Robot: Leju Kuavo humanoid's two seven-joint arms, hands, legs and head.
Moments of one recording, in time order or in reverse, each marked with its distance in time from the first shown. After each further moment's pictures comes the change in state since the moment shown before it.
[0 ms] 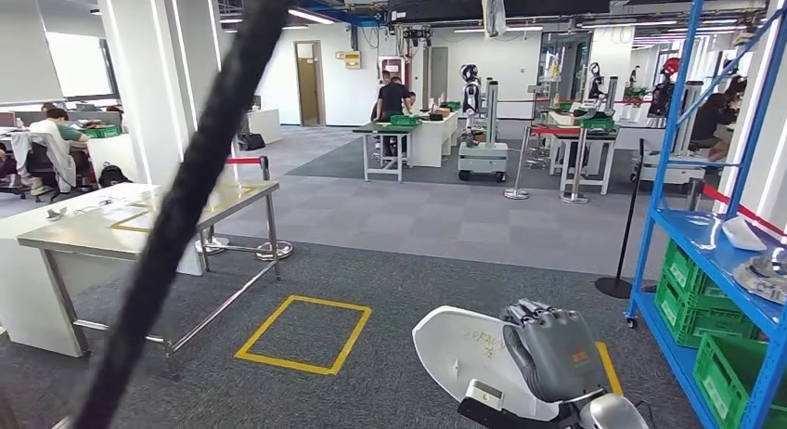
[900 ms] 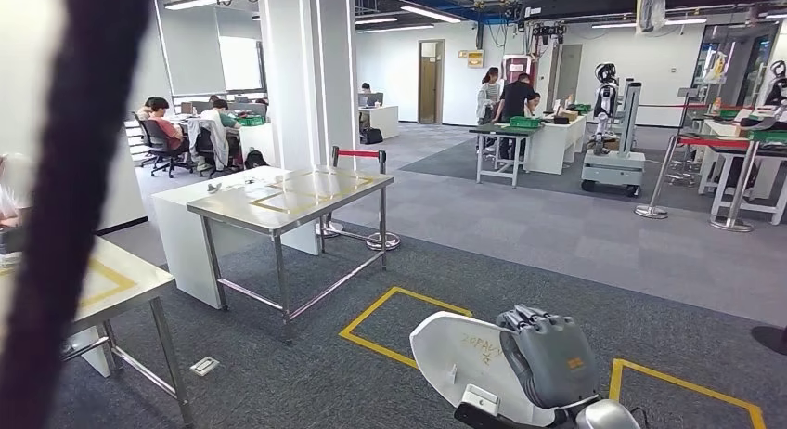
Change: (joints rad) left arm 0.008 0.014 0.002 -0.001 0.017 -0.017 0.004; right arm 0.003 0.025 -0.003 0.020 0.016 -0.008 -0.005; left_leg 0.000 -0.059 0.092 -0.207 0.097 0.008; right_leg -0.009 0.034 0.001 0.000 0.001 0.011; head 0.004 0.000
